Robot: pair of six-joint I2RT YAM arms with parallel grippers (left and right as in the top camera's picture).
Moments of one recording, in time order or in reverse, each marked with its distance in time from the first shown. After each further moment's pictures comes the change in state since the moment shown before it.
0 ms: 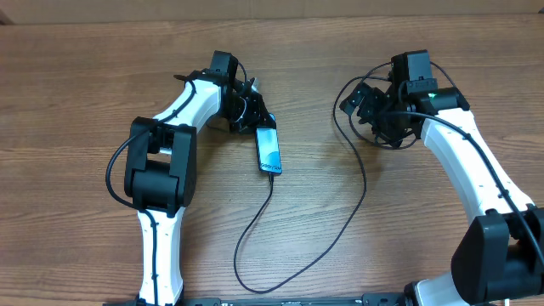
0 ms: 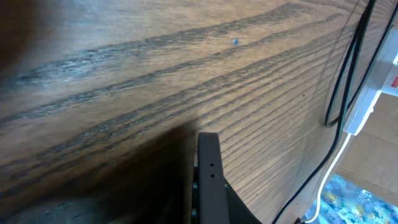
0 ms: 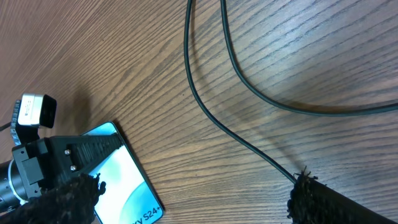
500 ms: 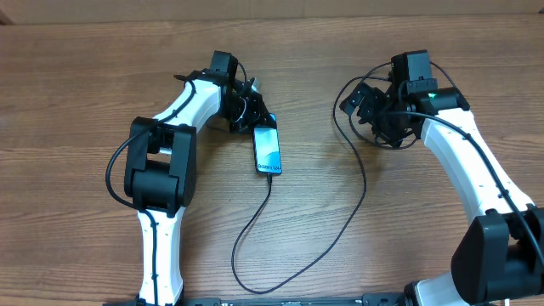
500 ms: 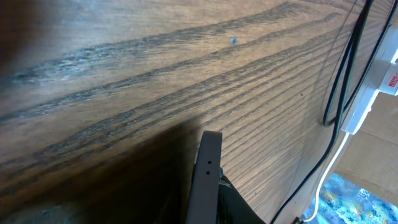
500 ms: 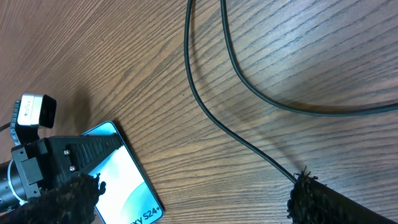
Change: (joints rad) left arm 0.000 0.000 0.000 -0.001 0.007 0.000; right arm 0.000 0.000 0.000 -0.001 0.000 -0.001
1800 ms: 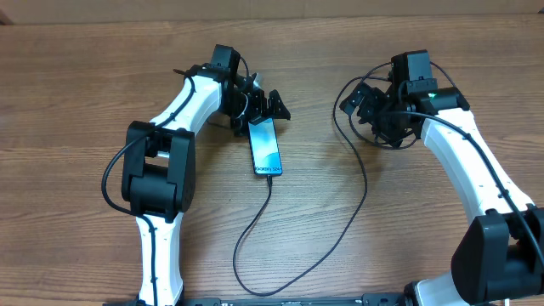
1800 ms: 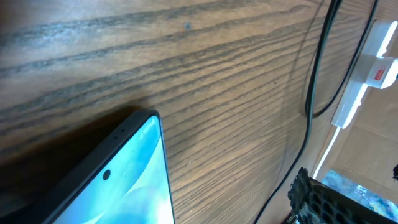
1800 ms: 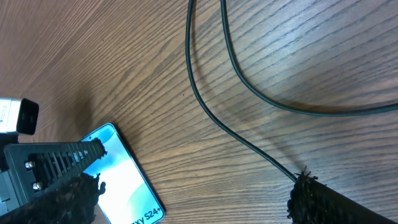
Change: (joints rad) left arm -0.007 -0.045 0.019 -0.060 -0.016 -0.008; right arm 0.000 0.000 0.000 0.000 0.000 0.001
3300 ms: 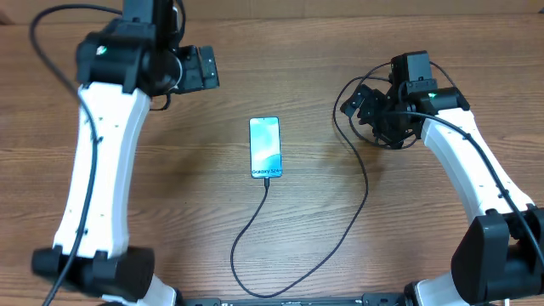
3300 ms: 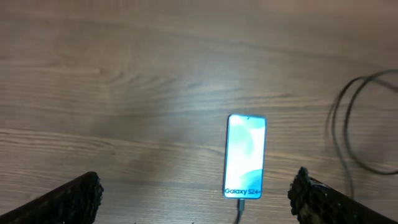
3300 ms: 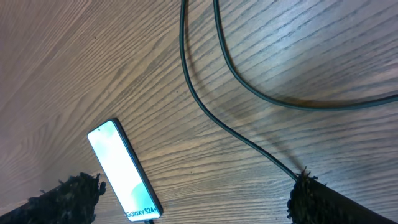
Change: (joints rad) left arm 0.085 -0.555 0.306 -0.521 -0.702 0.072; right arm -0.004 0.000 0.000 -0.019 0.006 0.000
